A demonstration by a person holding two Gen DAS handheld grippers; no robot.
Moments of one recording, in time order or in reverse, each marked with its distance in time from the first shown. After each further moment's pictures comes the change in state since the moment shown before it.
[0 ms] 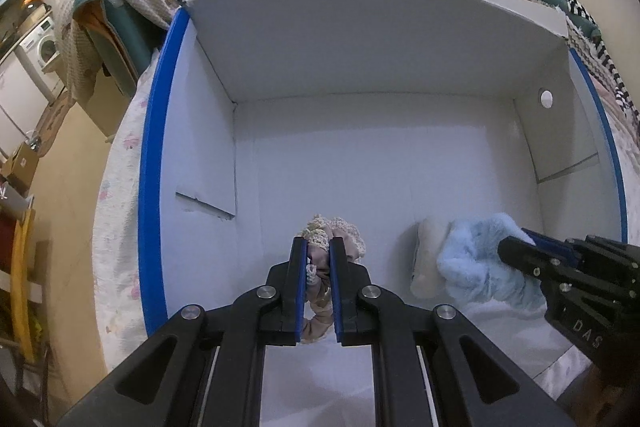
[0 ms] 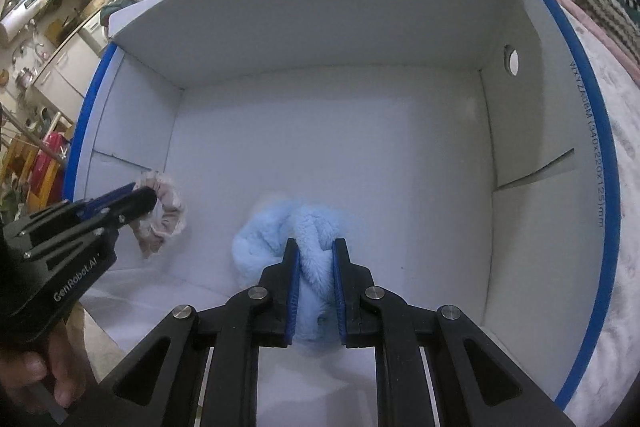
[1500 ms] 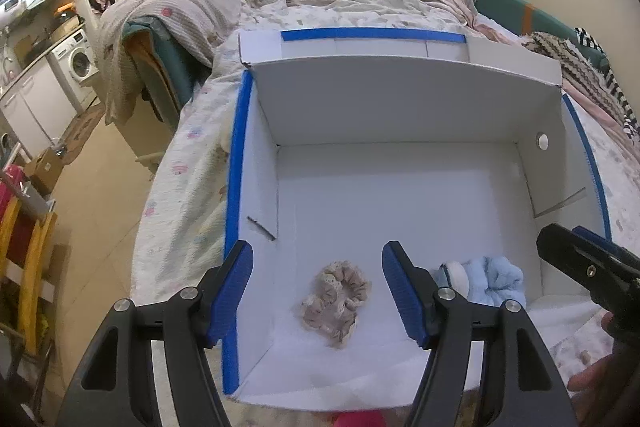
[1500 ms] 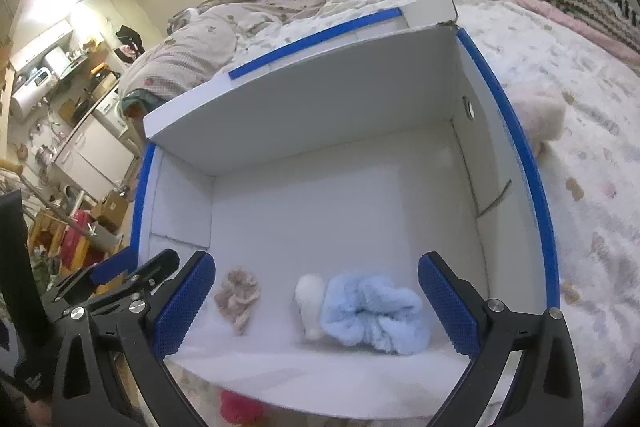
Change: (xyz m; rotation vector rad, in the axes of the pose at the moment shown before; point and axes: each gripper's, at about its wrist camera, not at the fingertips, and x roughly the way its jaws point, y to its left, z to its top) left arm -0.047 0.014 -0.003 -0.045 -0.142 0.078; right arm -0.058 -0.015 -0.003 0.170 -0.238 0.110
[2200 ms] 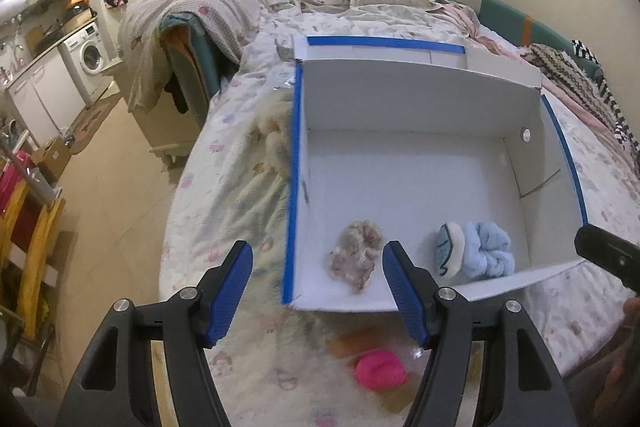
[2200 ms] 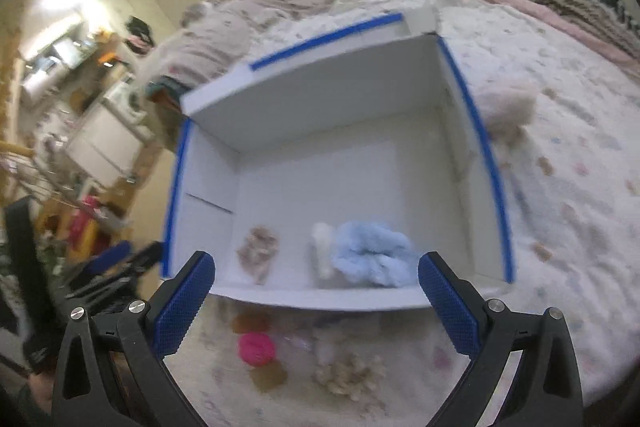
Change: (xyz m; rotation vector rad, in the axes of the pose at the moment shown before) left arm -0.064 0.028 -0.039 -0.038 -0.023 0.001; right arm -0.060 0.015 -0.028 -0.036 0.030 -0.010
